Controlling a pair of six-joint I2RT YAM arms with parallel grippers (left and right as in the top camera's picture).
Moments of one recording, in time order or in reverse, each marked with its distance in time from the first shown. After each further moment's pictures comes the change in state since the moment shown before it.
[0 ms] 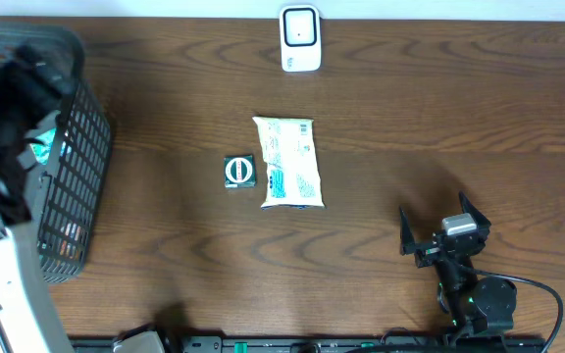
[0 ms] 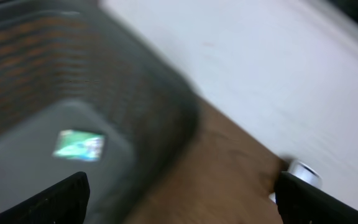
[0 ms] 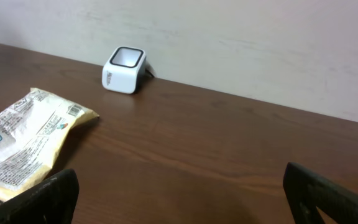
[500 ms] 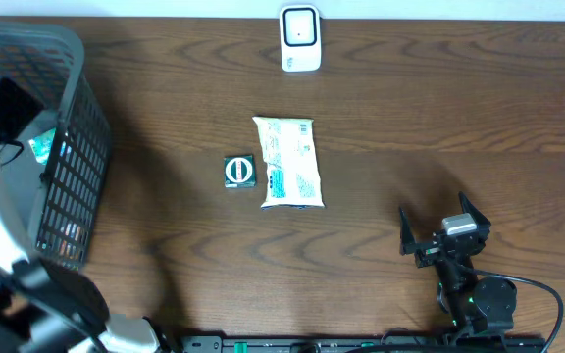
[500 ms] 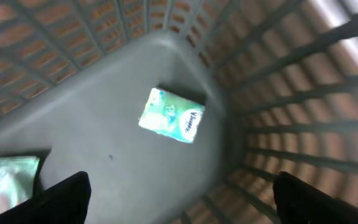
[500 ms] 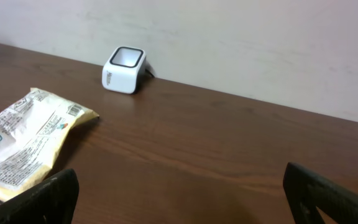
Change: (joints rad) left arm 0.200 0.426 -0.040 0.013 -0.051 0.091; right arm 0.000 0.000 0.000 0.000 0.000 0.000
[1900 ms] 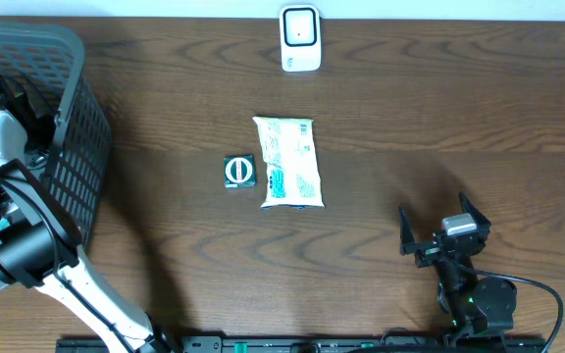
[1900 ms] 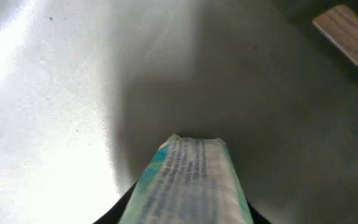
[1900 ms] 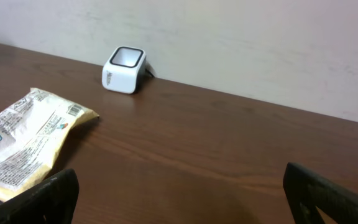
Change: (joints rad) left arm 0.000 0.442 -0.003 0.202 -0.004 0.280; right arm 0.000 0.000 0.000 0.000 0.000 0.000
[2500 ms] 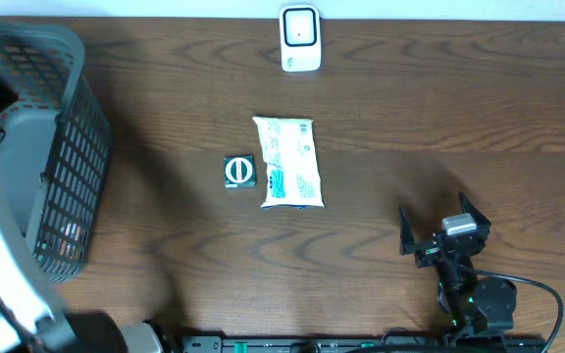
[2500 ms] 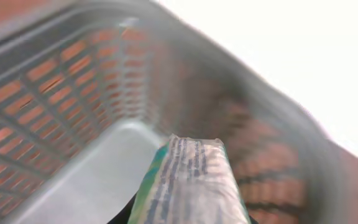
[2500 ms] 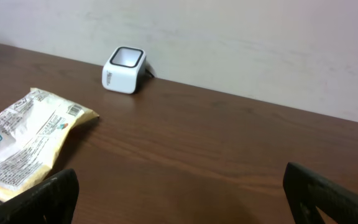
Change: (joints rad) left arm -0.024 -0.630 -0.004 -0.024 0.092 -0.126; right arm 0.000 0.000 0.000 0.000 0.000 0.000
